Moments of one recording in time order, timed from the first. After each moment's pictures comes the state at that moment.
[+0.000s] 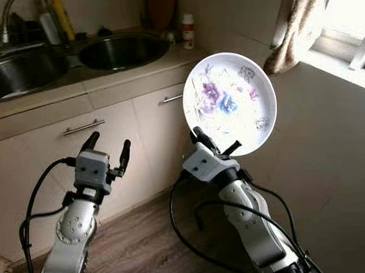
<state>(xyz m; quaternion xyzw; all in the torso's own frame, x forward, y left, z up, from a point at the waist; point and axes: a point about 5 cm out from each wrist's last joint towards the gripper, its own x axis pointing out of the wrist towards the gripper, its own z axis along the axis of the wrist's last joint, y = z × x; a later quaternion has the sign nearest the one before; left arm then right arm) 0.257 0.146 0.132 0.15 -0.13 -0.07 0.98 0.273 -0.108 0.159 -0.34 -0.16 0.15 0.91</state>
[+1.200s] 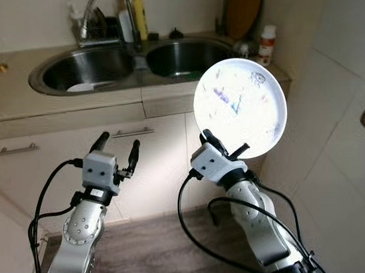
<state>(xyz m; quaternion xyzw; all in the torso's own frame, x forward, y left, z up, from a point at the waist) 0.256 0.147 0.135 0.14 -0.14 -0.07 0.98 0.275 -0.111 0.151 -0.34 -0.14 0.15 0.92</state>
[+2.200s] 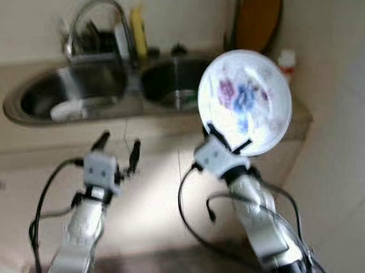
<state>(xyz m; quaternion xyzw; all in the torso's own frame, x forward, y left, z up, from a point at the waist) 0.258 0.143 0.140 0.14 -0.15 -0.07 0.98 0.281 -0.119 0.163 -0.33 -0.16 0.11 0.92</state>
